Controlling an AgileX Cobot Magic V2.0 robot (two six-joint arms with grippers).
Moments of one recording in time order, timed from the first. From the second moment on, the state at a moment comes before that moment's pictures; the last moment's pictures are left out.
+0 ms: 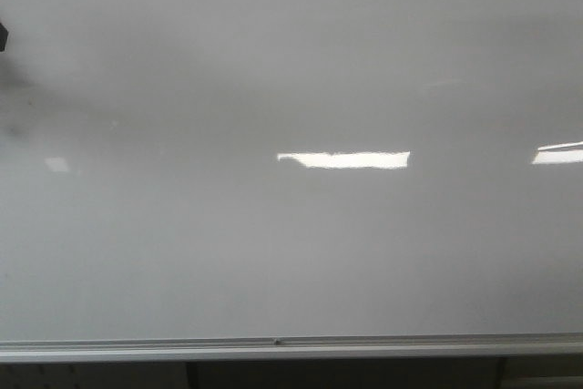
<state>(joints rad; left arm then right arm) 0.02 1.58 -1.01 -0.10 0.31 -0.01 -0.01 0.80 -0.63 0.00 0.47 -0.04</state>
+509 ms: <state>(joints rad) 0.02 1.54 -1.01 -0.10 0.44 0.04 -0.01 0.80 -0.63 0.00 0.47 -0.04</state>
